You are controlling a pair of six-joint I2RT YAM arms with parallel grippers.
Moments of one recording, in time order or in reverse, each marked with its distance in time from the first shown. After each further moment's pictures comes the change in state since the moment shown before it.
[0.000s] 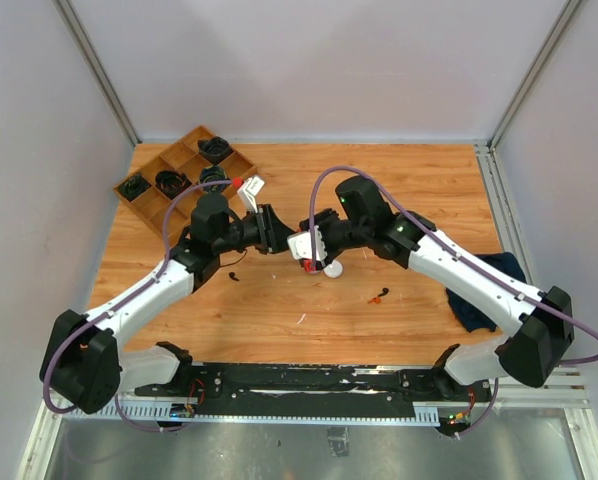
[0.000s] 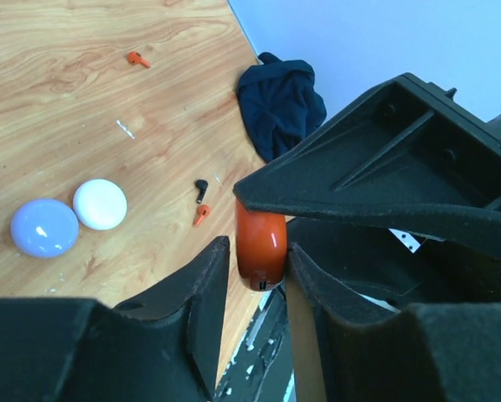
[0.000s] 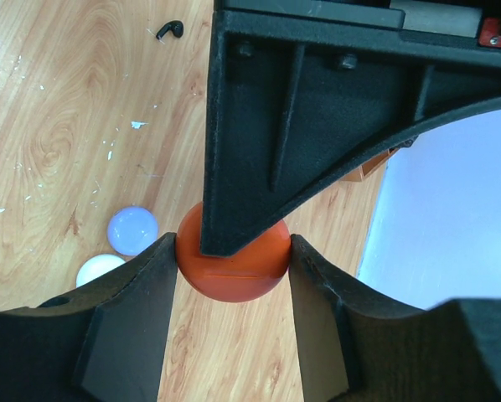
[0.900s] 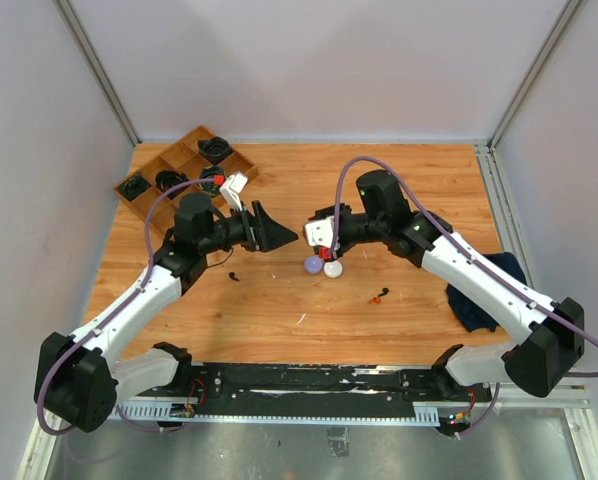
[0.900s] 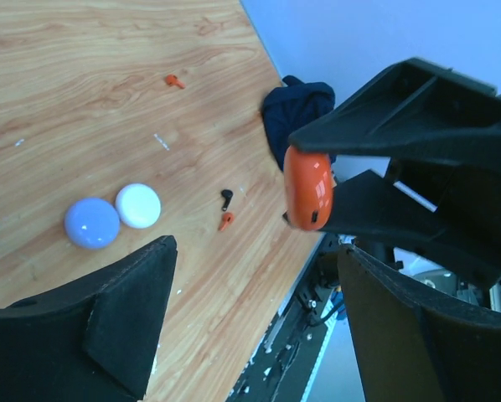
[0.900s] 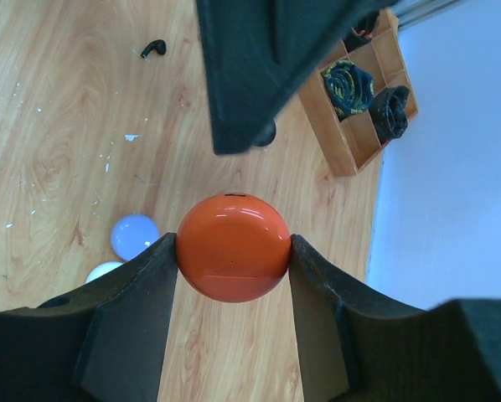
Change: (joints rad) left arm 0.080 -0.101 0.000 -0.123 -0.018 0.068; right arm -0.117 -0.069 -0.056 0.063 -0.133 0.095
